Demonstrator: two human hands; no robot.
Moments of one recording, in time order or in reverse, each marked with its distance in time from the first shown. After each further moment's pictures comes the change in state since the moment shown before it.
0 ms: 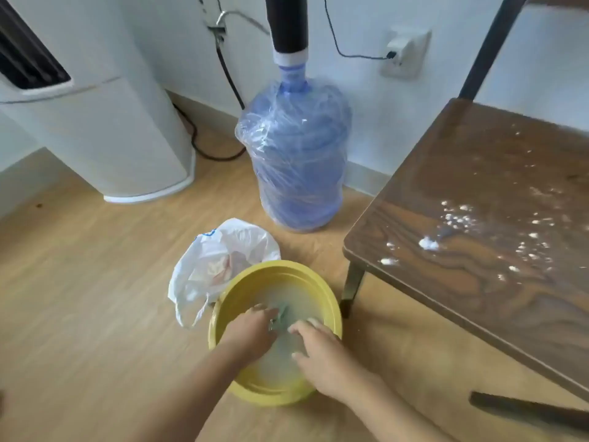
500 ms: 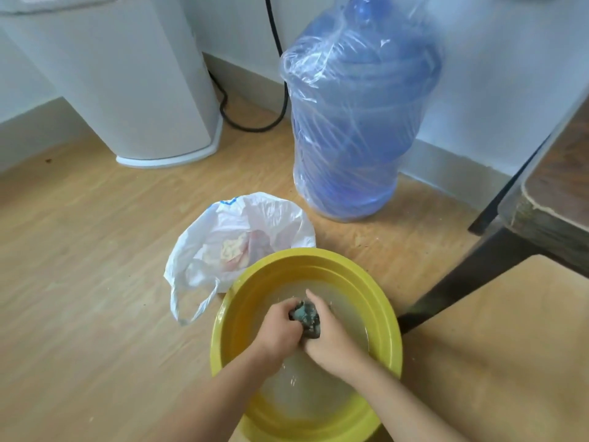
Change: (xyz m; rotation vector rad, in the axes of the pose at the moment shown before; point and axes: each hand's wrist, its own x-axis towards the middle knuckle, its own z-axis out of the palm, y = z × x) left_hand 0.062 -0.025 0.072 -1.036 0.078 -0.220; right_hand 0.144 0.058 0.078 0.323 -0.029 0.043
